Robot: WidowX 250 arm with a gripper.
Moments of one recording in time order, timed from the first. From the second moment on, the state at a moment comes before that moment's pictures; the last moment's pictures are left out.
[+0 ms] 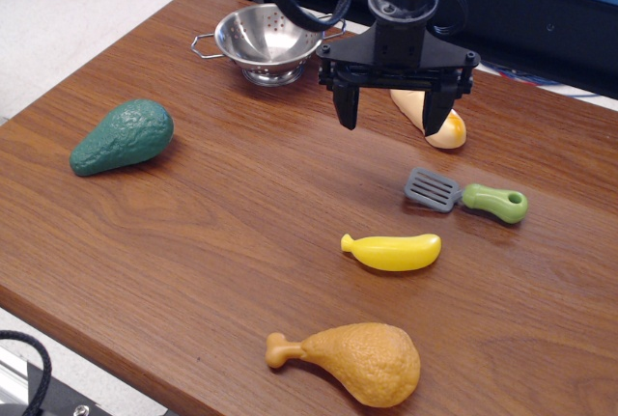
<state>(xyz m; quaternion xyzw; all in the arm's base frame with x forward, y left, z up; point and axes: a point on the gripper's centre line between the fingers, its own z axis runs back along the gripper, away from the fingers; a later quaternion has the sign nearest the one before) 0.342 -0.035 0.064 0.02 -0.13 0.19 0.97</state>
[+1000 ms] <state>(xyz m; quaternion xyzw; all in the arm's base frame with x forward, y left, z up) 0.285 -0.075 0.051 -0.04 -0.07 -0.19 0.98</state>
